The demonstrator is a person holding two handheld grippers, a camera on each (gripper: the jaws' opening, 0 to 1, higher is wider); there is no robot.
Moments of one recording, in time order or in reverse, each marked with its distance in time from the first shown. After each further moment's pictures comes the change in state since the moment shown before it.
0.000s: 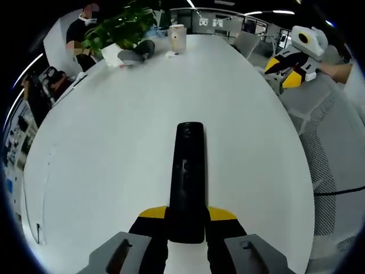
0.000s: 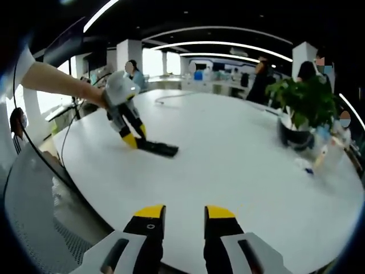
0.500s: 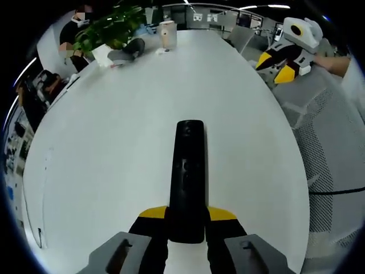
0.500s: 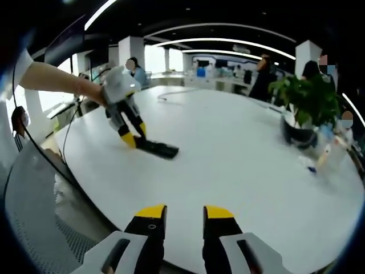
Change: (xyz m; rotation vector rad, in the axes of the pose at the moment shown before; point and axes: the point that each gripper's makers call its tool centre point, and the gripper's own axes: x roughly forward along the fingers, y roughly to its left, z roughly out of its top) left arm 0.000 -0.017 -0.001 0.037 0.031 -0.019; right arm 0.001 0.004 -0.005 -0.005 0.027 0.023
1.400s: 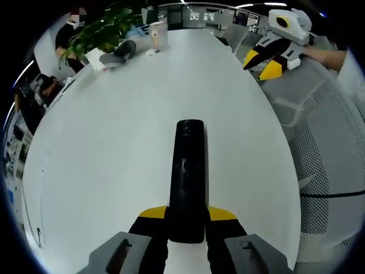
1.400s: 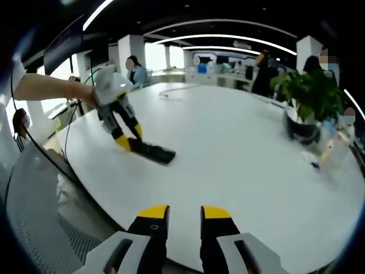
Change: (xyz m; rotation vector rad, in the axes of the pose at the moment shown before) left arm 0.000 -0.027 0.001 0.016 0.005 -0.009; right arm 0.002 0.002 -0.005 0.018 0.026 0.023
